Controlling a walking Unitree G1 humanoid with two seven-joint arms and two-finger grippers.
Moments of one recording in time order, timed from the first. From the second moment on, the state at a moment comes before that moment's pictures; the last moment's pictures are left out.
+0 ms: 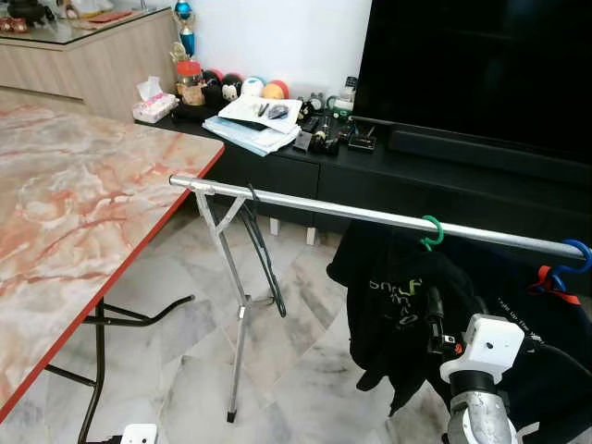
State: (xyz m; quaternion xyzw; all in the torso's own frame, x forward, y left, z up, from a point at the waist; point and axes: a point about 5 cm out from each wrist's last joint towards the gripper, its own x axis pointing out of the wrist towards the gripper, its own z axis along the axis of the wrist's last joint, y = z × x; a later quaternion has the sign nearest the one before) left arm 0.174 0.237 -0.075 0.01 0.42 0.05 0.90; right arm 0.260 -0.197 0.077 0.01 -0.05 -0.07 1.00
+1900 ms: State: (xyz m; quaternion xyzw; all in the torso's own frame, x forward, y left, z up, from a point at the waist) left arm 0.170 0.230 -0.078 0.02 0.42 0.02 0.90; right arm 0.222 -0.249 0.092 -0.07 0.02 -0.13 0.99
